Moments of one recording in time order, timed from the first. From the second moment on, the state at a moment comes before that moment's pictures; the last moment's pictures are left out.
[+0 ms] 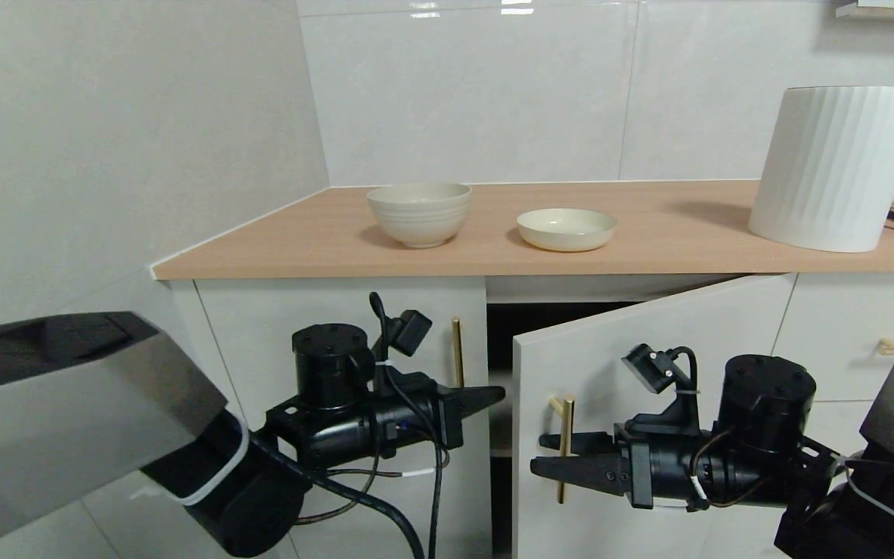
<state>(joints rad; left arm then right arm) -0.55 2.11 -0.68 -1.22 -0.56 -0.43 0.56 2.06 -0.42 -1.50 0.85 0.61</state>
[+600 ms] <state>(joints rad) -0.65 2.30 -0.73 -1.48 -0.51 -0.43 0.52 2.08 -0.41 -1.49 0.78 0.50</state>
